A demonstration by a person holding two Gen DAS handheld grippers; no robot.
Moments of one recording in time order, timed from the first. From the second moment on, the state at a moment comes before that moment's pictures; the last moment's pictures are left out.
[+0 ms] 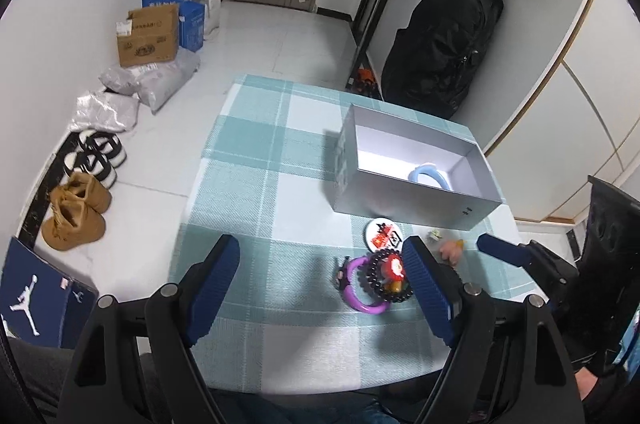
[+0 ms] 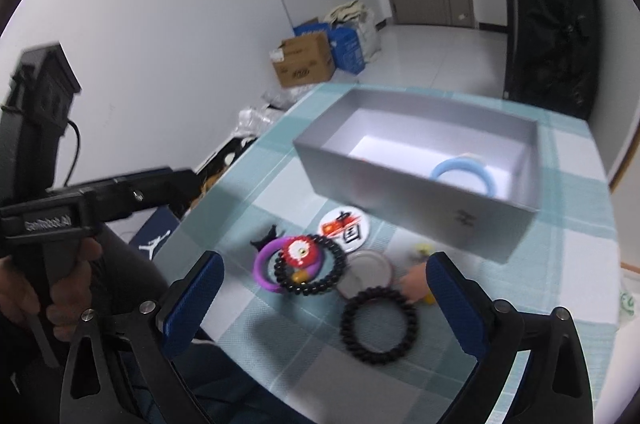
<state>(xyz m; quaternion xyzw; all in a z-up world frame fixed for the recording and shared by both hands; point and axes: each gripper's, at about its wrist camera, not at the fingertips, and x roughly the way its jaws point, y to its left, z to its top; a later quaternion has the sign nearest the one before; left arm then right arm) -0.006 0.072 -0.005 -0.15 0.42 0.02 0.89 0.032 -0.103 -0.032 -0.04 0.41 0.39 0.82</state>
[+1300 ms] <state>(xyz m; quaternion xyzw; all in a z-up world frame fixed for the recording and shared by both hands) 0.002 0.038 -0.038 -0.06 0.49 -0.04 0.87 0.050 -0.108 -0.029 -0.01 0.41 0.39 0.82</state>
